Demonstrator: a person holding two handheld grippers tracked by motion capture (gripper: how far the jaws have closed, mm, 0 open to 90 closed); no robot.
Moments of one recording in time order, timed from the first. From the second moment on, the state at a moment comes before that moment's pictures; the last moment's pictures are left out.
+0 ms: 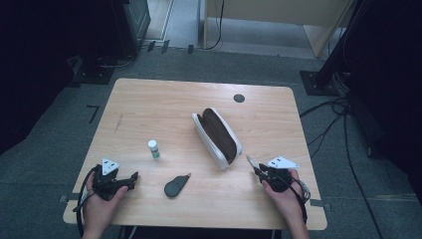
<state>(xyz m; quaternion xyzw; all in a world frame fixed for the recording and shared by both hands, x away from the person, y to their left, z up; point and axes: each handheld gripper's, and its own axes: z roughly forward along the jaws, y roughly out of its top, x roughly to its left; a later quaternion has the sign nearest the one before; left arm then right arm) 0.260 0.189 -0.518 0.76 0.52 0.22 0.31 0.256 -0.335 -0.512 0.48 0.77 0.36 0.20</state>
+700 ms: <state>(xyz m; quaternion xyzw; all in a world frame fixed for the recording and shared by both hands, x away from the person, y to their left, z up) 0.260 0.189 -0.518 0.76 0.52 0.22 0.31 0.265 -0.329 -0.516 0.48 0.79 0.34 0.19</state>
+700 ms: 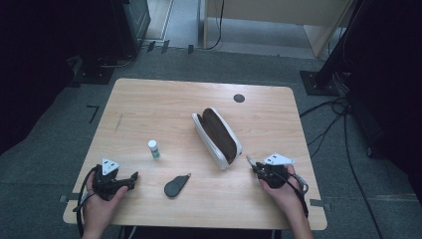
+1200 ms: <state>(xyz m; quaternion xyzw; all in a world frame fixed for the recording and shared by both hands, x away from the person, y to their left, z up) 0.260 0.189 -0.518 0.76 0.52 0.22 0.31 0.259 -0.330 -0.517 0.51 0.75 0.36 0.20</state>
